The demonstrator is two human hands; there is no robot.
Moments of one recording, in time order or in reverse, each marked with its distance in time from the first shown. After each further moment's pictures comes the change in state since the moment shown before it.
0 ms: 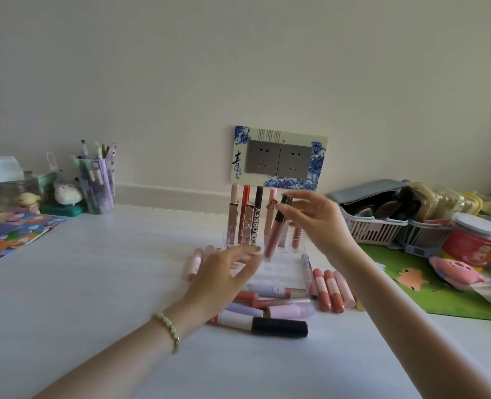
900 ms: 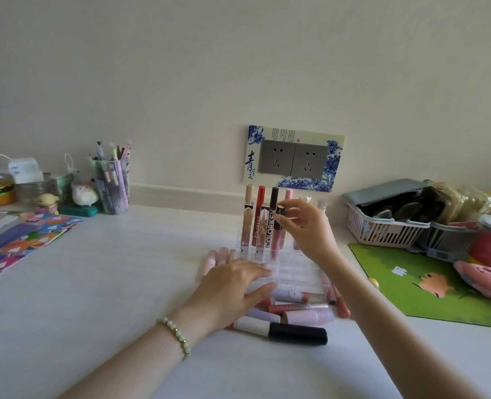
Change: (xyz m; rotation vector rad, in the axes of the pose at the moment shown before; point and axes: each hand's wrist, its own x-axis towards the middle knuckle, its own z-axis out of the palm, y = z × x) left_hand 0.001 -0.026 0.000 0.409 -0.154 0.161; right_hand 0.027 0.046 0.037 -0.173 0.064 -0.066
